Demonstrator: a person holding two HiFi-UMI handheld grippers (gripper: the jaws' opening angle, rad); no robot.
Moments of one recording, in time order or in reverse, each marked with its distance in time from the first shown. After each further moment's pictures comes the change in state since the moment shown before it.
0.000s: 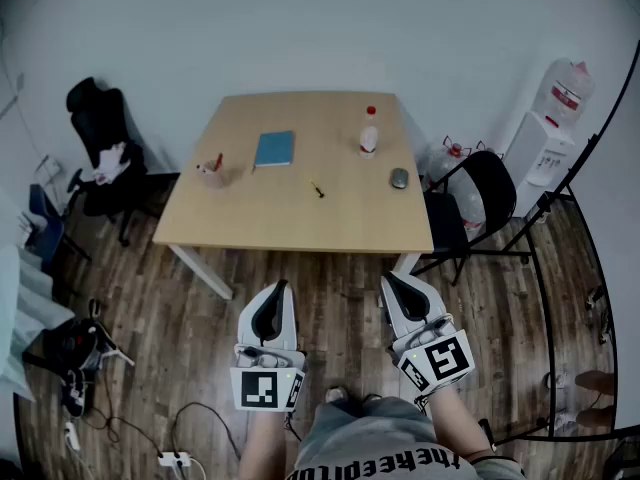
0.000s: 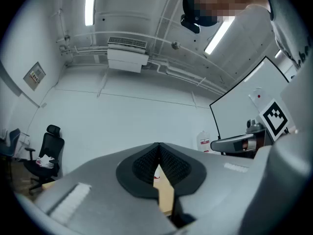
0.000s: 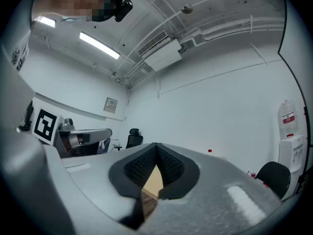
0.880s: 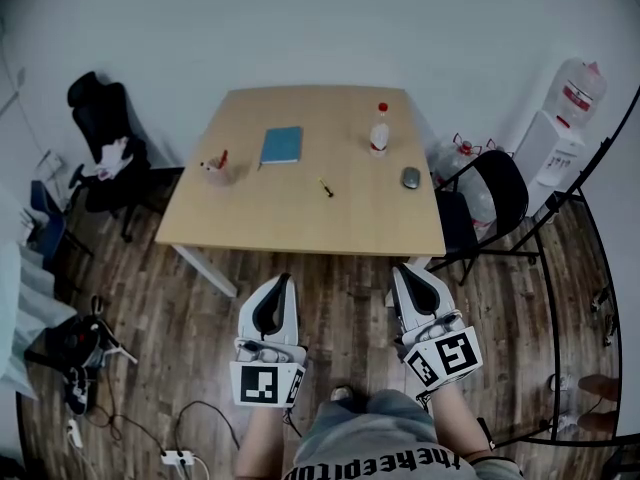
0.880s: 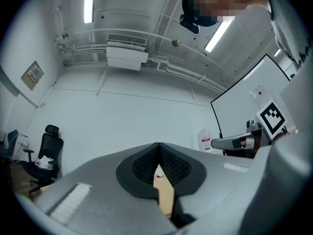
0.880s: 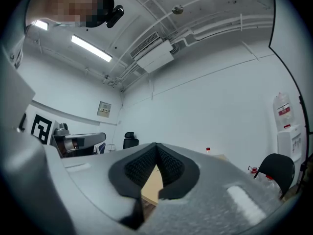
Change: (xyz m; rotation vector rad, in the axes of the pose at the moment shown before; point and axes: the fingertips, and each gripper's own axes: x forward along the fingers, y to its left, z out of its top) left arm 0.025 0.024 -0.014 0.010 0.022 -0.014; right arm 0.028 -0.022 -0.008 0.071 -0.029 -0.055
